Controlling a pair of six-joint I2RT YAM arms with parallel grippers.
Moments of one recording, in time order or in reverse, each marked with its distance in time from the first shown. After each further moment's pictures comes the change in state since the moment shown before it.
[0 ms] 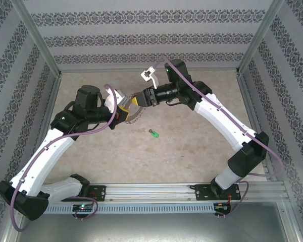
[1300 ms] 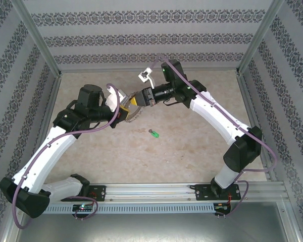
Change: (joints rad) left arm 0.004 0.030 0.000 0.005 -0.037 0.020; right arm -0.017 0.060 -0.013 0.033 -0.095 0.038
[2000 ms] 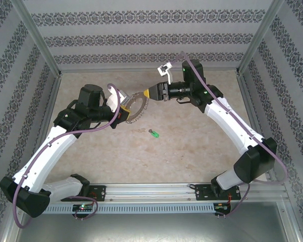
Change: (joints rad) left arm 0.000 0.003 0.000 0.000 0.034 0.007; right arm -0.125 -0.139 -0.144 0.180 0.055 0.091
